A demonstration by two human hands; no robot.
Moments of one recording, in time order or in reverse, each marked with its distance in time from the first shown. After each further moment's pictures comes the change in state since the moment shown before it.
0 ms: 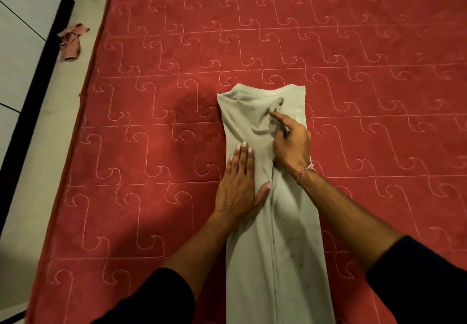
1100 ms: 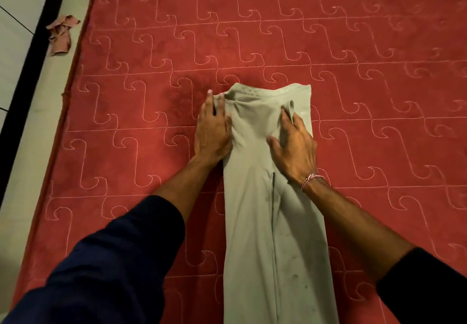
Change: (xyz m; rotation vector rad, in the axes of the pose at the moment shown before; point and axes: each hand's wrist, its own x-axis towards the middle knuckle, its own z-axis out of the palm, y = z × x) left_hand 0.135 -0.075 -0.032 -0.114 0.247 -0.200; right_hand 0.020 0.028 0.009 -0.479 -0.120 -0.105
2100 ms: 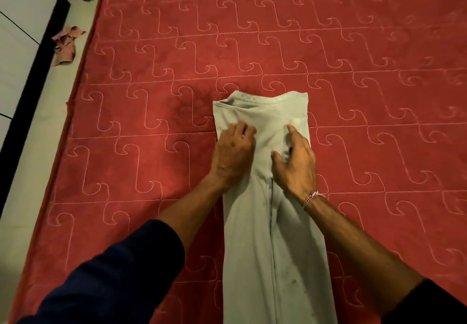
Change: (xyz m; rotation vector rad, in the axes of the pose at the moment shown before) left_hand -0.029 0.033 0.017 0.091 0.222 0.430; right_hand -0.024 0.001 -0.005 0.306 0.053 0.105
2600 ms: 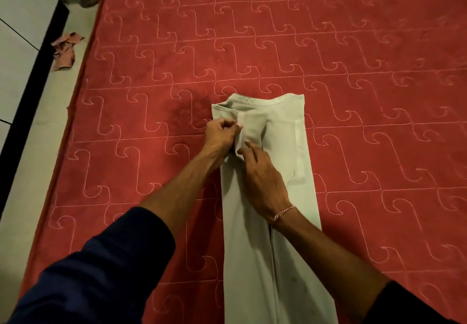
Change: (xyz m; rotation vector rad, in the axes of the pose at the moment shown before) left_hand 0.042 -0.014 -0.040 -1.058 -0.226 -1.079; right_hand -0.040 -0.034 0.034 -0.265 -0.162 -0.443
